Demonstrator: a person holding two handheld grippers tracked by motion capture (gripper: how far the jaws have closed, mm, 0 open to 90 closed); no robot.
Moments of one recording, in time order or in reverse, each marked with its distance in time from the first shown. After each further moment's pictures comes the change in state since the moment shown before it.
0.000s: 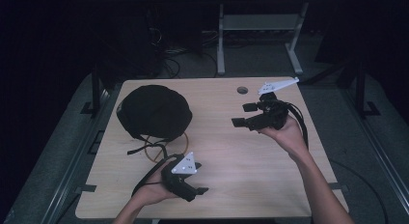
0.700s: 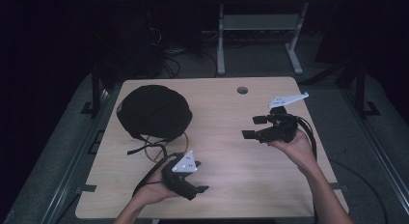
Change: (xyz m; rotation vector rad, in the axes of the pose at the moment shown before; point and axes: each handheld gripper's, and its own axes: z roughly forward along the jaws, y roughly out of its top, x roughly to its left) left arm 0.002 -0.001 0.003 -0.001 0.018 -0.017; right arm -0.008 -0.044 -0.010 0.023 -0.012 0.049
